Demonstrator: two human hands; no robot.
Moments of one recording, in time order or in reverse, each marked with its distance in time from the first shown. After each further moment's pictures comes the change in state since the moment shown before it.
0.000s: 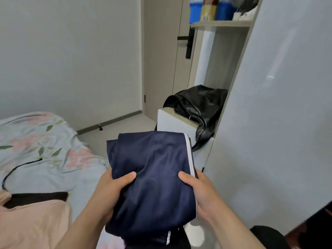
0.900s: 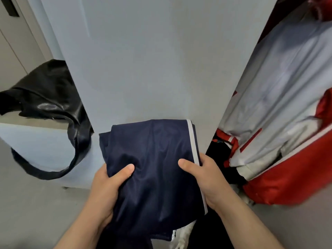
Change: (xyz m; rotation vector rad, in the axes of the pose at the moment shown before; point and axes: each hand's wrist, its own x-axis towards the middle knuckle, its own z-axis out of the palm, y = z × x) left_hand 0.055 -0.047 0.295 0.019 -0.596 -0.252; right_hand -0.088 -0.064 -0.225 -0.088 0.742 -0.138
